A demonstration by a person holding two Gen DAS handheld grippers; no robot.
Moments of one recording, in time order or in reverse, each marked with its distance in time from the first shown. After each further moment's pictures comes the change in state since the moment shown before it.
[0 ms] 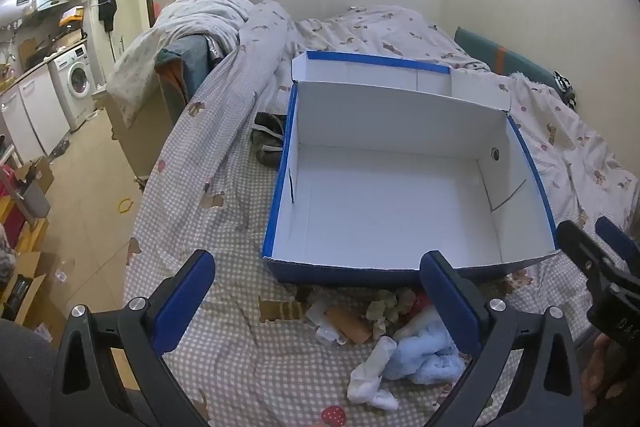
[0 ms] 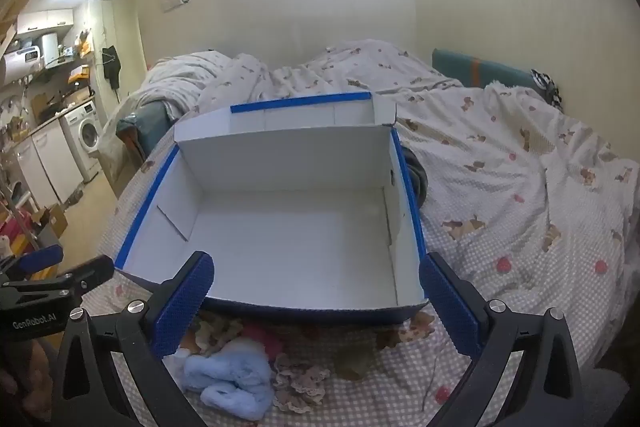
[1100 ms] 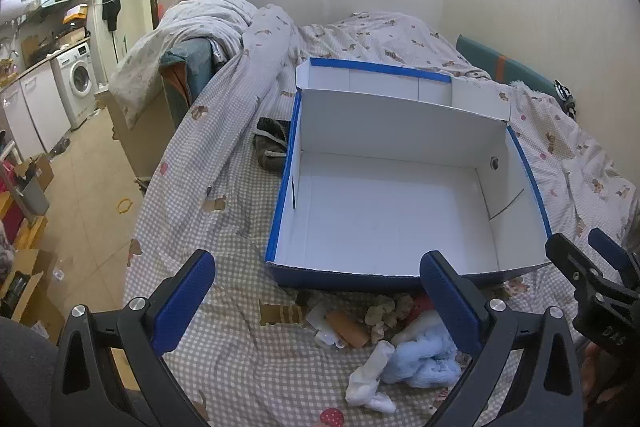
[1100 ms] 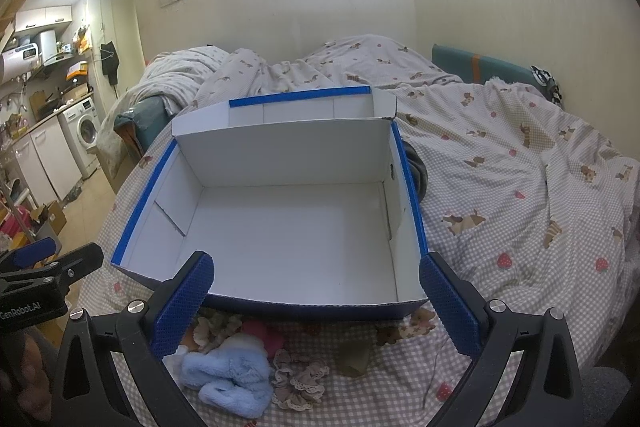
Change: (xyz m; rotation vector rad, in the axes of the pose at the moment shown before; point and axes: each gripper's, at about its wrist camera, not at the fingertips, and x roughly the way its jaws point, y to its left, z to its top) left arm -0.004 -0.002 0.004 -0.016 -0.012 0.003; right arm 0.003 0.002 0.000 0.002 0.019 -0.005
